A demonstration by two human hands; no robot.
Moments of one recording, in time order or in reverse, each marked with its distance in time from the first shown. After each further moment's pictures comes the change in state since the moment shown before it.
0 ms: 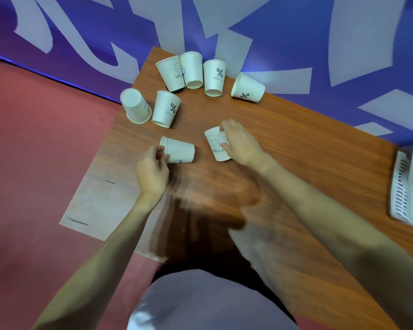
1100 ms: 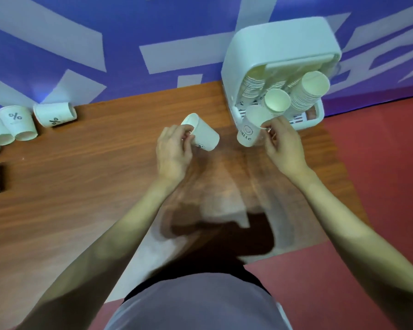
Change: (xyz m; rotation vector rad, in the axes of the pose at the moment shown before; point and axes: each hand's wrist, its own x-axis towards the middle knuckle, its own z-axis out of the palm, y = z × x) left_hand -0.231 0.323 0.235 0.004 -0.376 0.810; right_hand -0.430 0.321 -0.037 0.226 0.811 0.507
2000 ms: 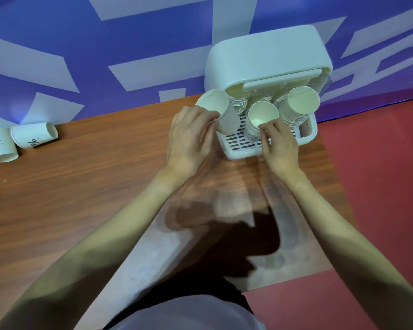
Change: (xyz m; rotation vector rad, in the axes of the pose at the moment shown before) left_hand 0.077 0.086 0.050 -0.010 0.069 0.372; right_hand 0.051 0.097 0.019 -0.136 0.109 0.005
